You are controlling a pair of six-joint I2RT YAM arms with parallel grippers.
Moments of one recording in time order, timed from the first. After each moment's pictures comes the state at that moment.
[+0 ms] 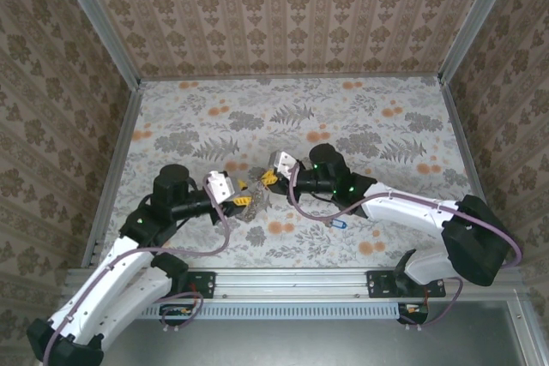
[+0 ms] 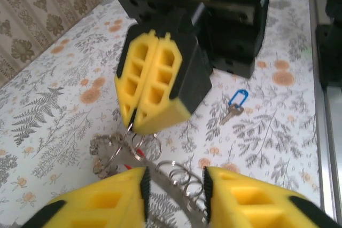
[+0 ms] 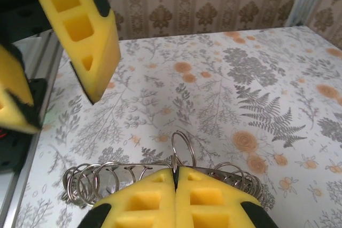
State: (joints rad) left arm -0.56 0.63 0.59 -0.42 0.63 0.45; right arm 0.78 1.38 0.78 0.25 -0.46 -0.24
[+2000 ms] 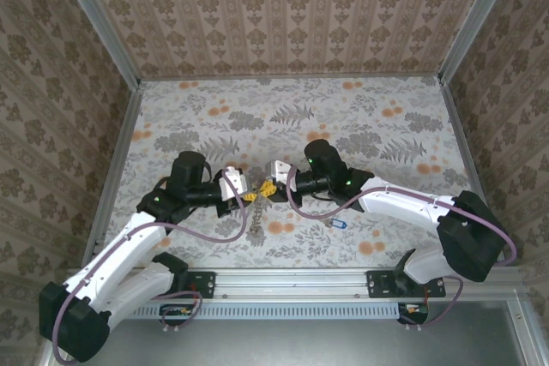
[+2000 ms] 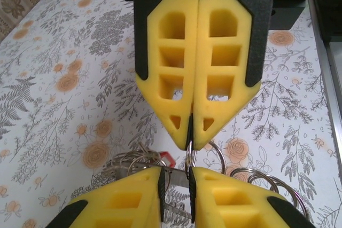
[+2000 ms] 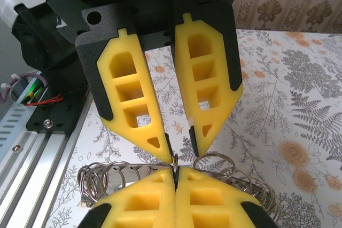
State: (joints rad) left arm -0.54 0.86 0.63 -0.40 0.68 0.64; right arm 0.78 1.42 0.84 0.12 -0.66 -0.39
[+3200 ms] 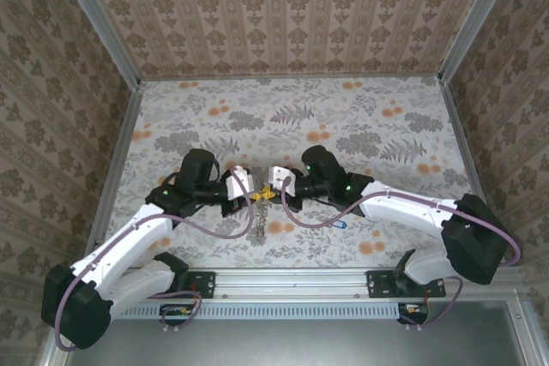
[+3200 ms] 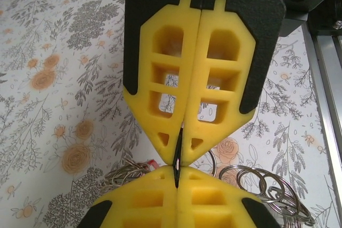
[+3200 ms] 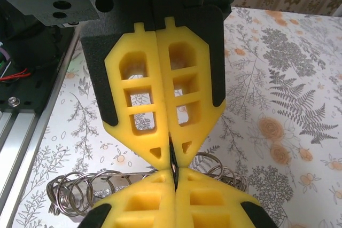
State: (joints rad) left arm -0.58 0.96 0.65 -0.39 0.68 0.65; right arm 0.82 1.39 0.82 0.06 -0.49 -0.45
